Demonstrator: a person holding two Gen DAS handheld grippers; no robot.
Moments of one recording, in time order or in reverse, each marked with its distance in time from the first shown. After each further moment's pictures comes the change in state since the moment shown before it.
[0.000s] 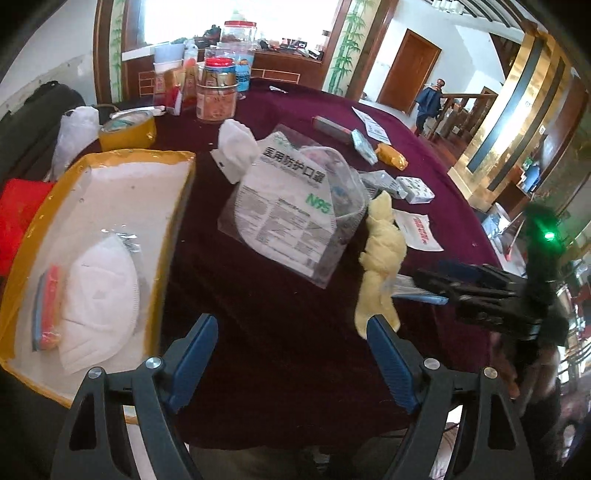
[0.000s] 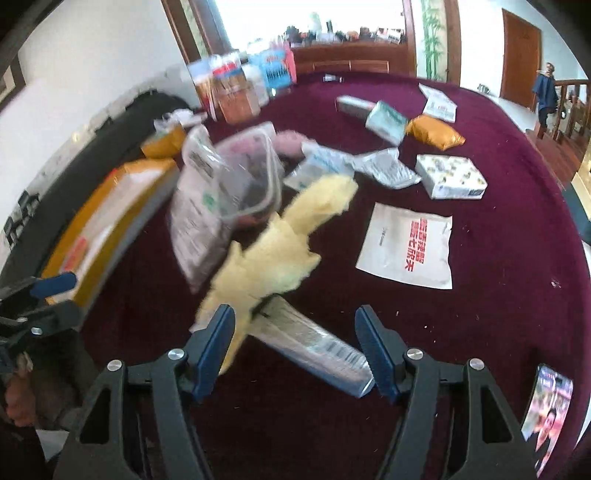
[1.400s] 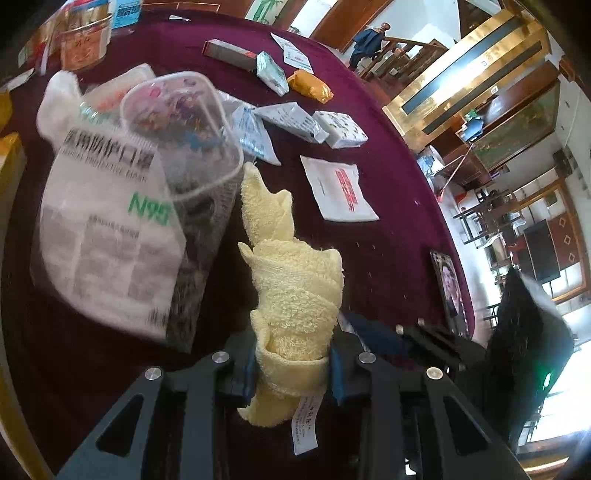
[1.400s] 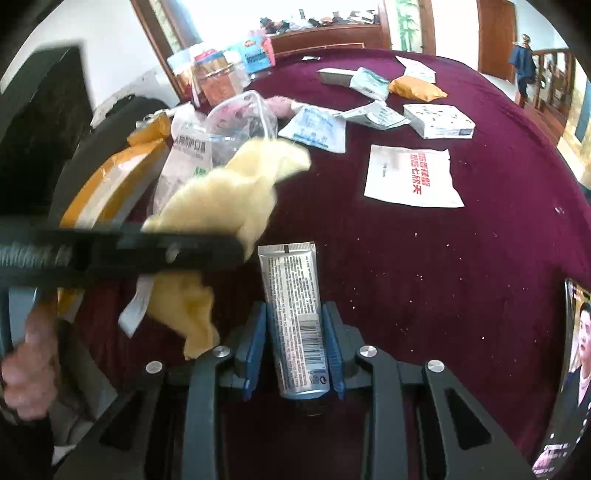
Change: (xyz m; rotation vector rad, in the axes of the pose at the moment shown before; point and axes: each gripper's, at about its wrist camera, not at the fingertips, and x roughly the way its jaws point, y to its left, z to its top) left arm 0.088 -0.056 0.033 0.075 0.290 -0.319; right arm 0.011 0.013 -0.042 0.114 0.023 -0.030
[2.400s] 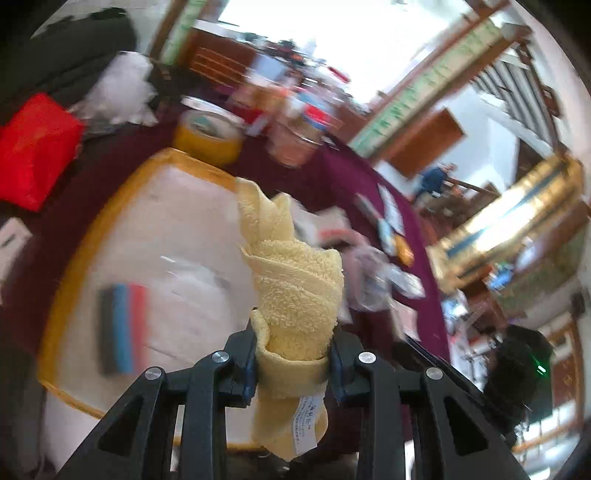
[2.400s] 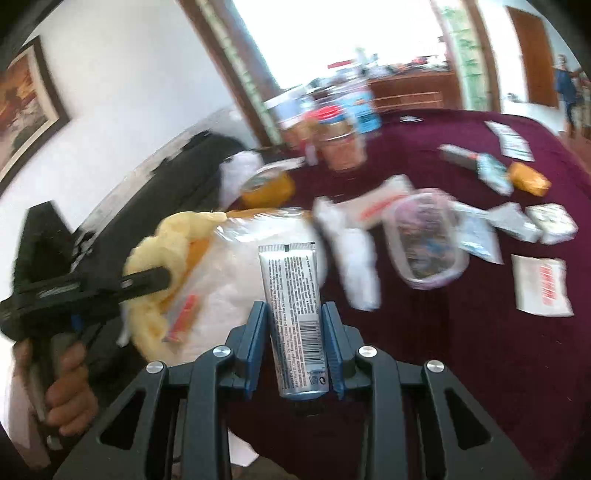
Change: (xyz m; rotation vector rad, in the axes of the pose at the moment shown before) left arm -0.198 0.156 -0.053 -0.394 -0.441 0.117; right arm -0.036 0.135 0.059 -0.068 -0.173 0.265
